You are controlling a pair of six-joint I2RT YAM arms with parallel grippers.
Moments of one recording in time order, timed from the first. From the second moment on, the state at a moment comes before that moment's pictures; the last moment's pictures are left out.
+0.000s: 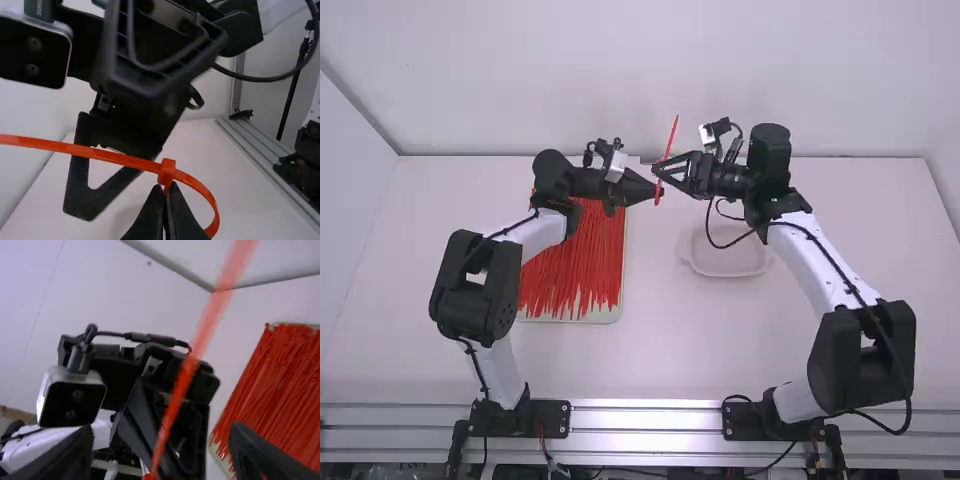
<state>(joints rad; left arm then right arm) -0.21 1.91 1.19 1.15 1.45 -0.34 0.22 1.60 1.22 0.09 -1.13 0.79</state>
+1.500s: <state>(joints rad) -0.13 1.91 1.19 0.25 1.06 -0.13 0.12 1.60 1.22 -0.52 -0.74 0.31</state>
